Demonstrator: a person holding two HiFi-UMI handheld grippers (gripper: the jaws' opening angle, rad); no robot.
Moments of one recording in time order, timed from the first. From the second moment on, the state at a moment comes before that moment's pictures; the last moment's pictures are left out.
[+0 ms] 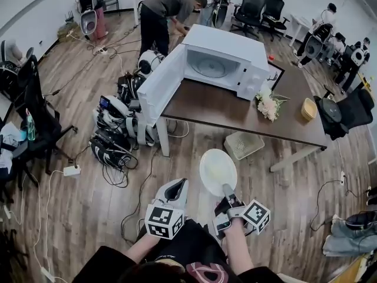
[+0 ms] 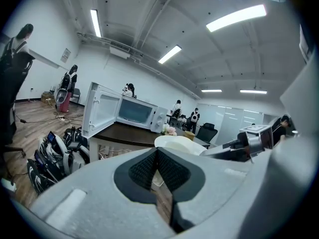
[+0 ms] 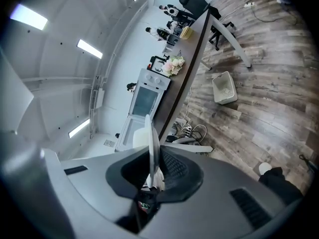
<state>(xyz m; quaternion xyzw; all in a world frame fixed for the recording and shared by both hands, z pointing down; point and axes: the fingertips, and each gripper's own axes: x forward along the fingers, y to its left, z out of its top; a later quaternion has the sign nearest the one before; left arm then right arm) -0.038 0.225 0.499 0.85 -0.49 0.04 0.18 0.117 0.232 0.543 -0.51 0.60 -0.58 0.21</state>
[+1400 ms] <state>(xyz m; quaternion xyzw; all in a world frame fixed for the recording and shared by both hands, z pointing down) -0.043 -0.004 0.500 0.89 -0.42 0.06 0.18 0.098 0.047 0.550 -0.54 0.53 -0.58 0.29</state>
